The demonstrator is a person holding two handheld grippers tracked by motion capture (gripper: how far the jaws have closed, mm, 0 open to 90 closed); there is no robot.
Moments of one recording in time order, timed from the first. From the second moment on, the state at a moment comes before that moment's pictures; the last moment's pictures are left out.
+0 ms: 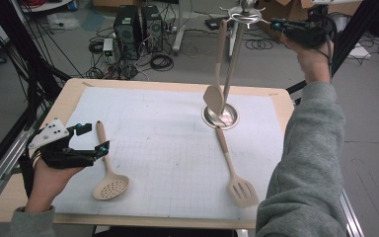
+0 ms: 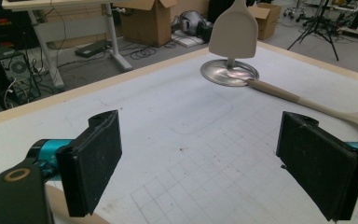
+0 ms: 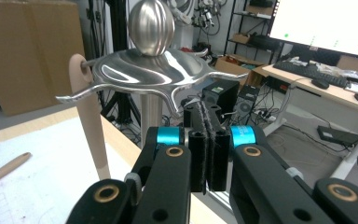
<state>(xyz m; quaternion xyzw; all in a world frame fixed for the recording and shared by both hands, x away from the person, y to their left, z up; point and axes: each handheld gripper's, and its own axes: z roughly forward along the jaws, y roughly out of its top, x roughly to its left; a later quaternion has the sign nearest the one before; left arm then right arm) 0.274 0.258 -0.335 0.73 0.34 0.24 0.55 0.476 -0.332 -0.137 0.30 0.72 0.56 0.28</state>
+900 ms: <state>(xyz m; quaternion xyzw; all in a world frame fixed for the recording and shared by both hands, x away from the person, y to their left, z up) 0.274 0.263 -0.338 0.72 0.35 0.24 0.54 0.478 -0.327 -0.139 0.28 0.72 0.57 0.27</state>
